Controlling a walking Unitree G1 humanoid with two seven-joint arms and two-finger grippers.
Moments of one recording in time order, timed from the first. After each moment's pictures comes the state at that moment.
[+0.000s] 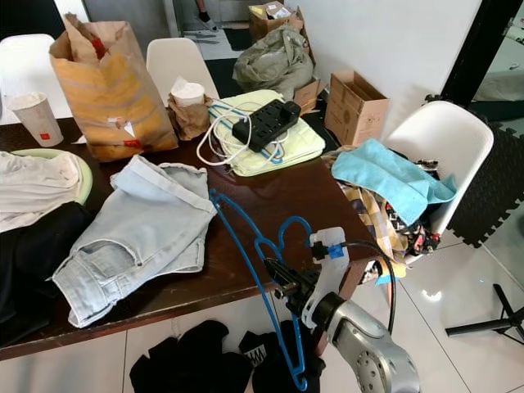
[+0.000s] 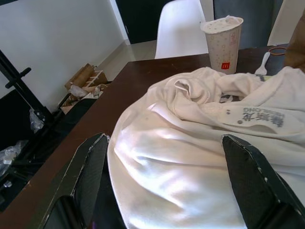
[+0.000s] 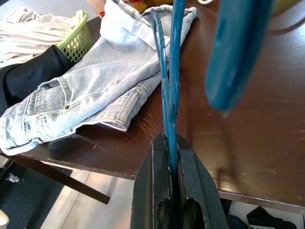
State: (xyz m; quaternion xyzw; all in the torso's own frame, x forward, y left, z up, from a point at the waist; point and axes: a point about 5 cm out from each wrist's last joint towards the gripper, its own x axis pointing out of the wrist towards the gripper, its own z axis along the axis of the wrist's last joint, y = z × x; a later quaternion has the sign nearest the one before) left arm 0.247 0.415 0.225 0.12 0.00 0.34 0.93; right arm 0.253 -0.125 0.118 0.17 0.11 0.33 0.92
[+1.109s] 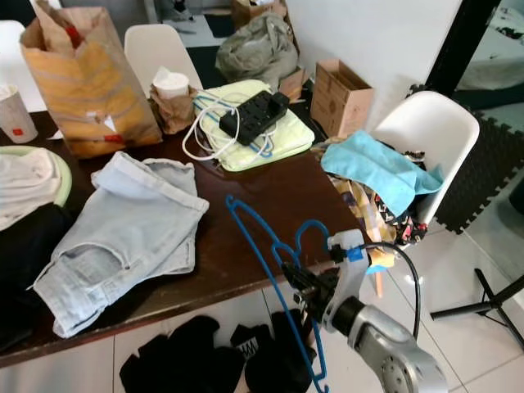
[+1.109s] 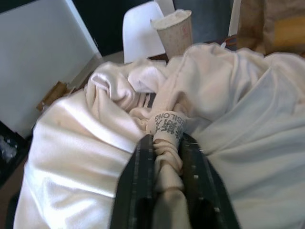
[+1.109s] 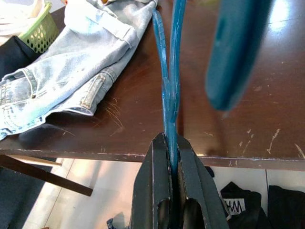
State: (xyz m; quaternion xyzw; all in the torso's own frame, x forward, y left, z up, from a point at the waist) left arm 0.246 0.409 0.201 0.16 -0.01 0.30 0.94; right arm 0.245 -0.150 0.122 0.15 0.13 0.31 0.93
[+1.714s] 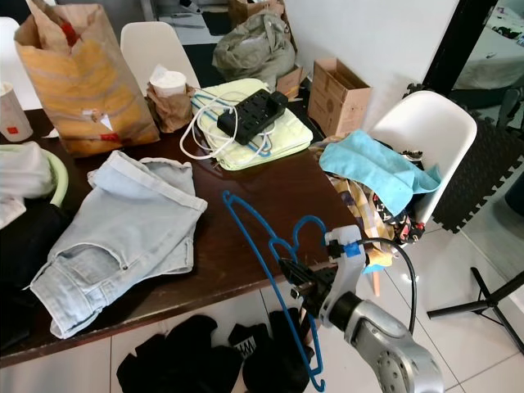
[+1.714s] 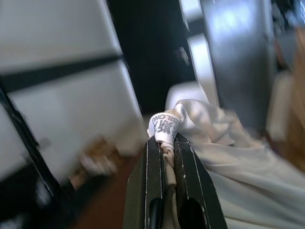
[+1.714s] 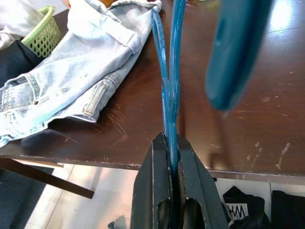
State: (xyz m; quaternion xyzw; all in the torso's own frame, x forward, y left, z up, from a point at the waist) left arm 0.201 0.404 0.314 0.19 -0.21 0.39 0.87; right arm 0.251 -0.144 0.125 0.16 0.12 0.32 0.93
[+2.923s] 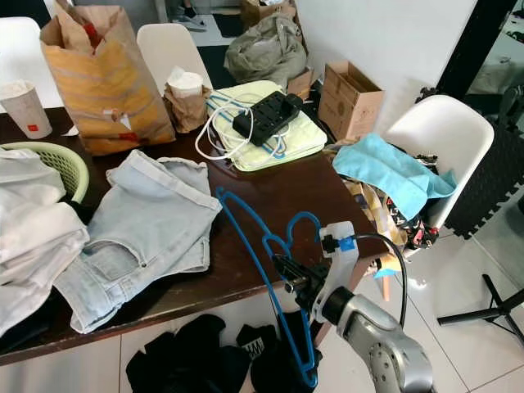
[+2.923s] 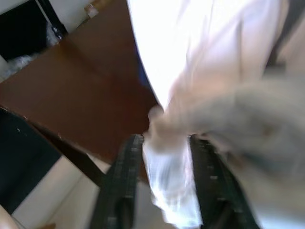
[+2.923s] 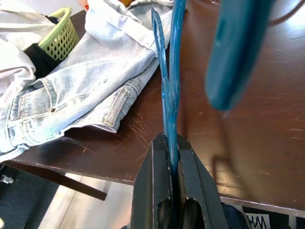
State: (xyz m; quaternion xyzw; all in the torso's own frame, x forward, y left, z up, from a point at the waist) left arm 0.114 0.329 0.145 0.04 0.06 0.43 0.90; right arm 0.258 -0.137 0.123 0.18 0.12 0.33 0.92
